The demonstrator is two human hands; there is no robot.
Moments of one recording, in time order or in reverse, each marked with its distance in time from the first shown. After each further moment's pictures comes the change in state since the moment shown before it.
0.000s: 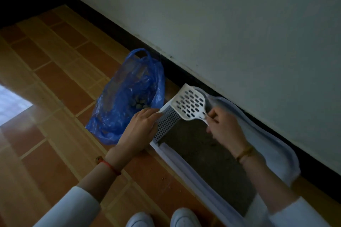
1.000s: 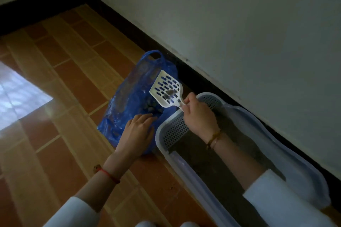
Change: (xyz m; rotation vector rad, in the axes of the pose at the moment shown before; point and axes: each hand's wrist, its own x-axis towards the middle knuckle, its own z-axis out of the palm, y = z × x) left_hand -0.015 -0.031 -0.003 0.110 0.032 -0.239; right_hand 0.056 -0.074 0.057 -0.023 -0.076 -0.278
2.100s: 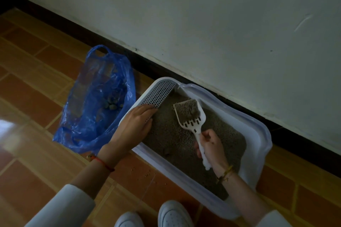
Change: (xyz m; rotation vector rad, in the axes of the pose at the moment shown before) left_hand 0.027 0.085 0.015 -0.046 -0.124 0.392; right_hand -0.150 0.126 0.001 0.758 0.226 0.730
